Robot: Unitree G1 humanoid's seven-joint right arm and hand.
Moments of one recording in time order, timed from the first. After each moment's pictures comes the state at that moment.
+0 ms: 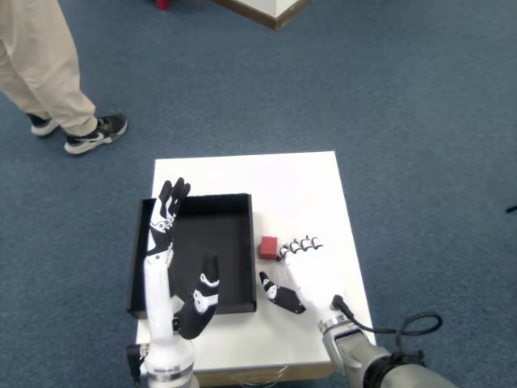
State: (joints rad) arm -0.56 -0.12 1.52 1.27 -0.07 0.00 -0.89
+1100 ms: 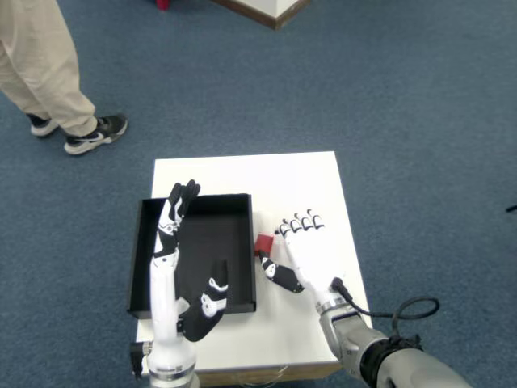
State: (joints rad) arm -0.62 -0.13 1.50 1.24 -0.05 0.03 -0.92
